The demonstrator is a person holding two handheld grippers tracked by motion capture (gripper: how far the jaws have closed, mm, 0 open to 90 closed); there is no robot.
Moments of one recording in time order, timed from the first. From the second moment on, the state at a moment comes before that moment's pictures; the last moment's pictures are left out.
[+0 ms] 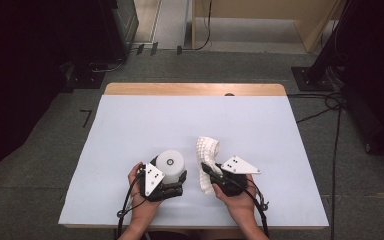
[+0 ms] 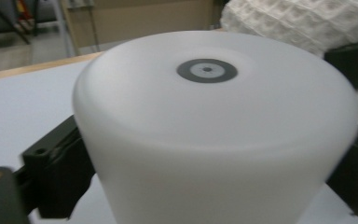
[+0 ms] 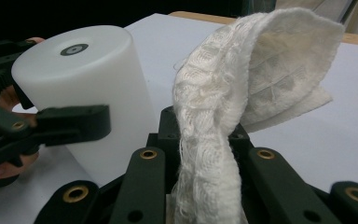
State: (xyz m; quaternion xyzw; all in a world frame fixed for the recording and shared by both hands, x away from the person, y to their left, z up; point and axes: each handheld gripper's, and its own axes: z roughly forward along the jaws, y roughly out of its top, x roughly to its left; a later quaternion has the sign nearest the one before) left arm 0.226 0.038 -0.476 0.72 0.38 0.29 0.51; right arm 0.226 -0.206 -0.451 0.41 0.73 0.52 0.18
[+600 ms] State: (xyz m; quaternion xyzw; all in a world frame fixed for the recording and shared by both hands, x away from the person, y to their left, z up) left arm 0.240 0.059 -0.445 0.70 0.33 0.18 0.61; right arm 0.217 -0.184 -0.452 0.38 0.74 0.52 0.17
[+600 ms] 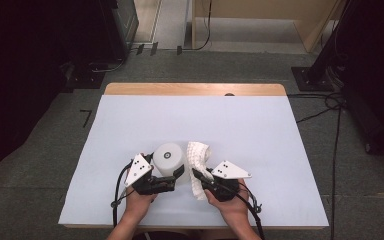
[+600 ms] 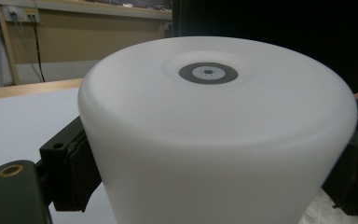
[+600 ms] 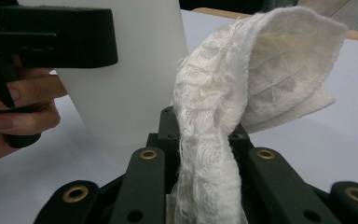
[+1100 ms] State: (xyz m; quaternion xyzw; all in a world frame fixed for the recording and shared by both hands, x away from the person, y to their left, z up) left arm 0.241 0.046 -0.451 0.73 0.30 0.16 0.59; right arm 0.217 -0.197 -0.435 0.38 0.72 0.55 0.18
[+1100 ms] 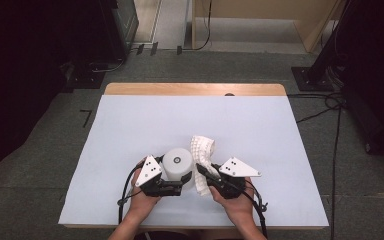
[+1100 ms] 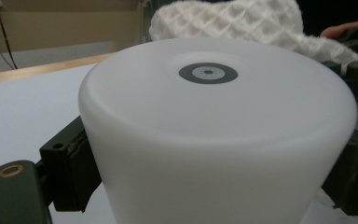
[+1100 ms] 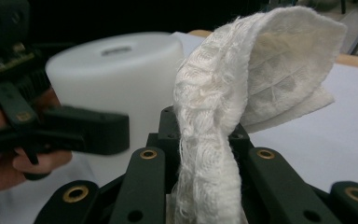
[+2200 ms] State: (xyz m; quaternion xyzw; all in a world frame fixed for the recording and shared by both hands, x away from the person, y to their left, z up) left arm 0.243 0.047 -0.451 0.75 0.28 0.15 0.58; right arm 0.221 -0.192 -0.447 0.39 0.74 0.53 0.17
